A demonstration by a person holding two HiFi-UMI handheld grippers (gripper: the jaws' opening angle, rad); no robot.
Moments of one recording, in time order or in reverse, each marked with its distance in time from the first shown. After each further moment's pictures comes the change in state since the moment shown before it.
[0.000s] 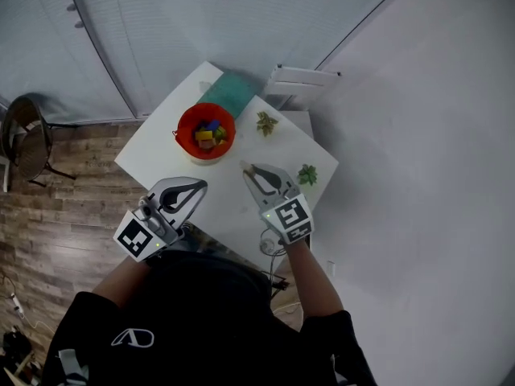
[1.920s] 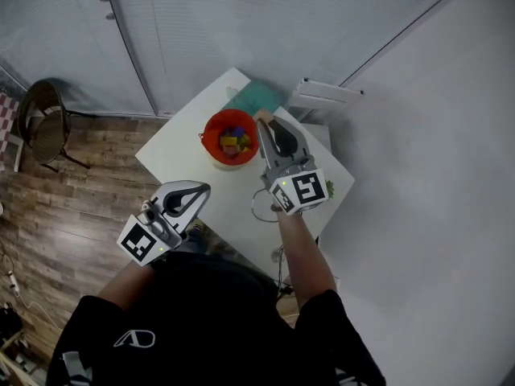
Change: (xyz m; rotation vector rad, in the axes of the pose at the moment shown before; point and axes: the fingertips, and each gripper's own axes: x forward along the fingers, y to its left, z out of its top) left arm -0.042 0.020 0.018 0.042 -0.013 0.111; right arm 0.044 -0.046 0.152 0.041 -0.512 -0.094
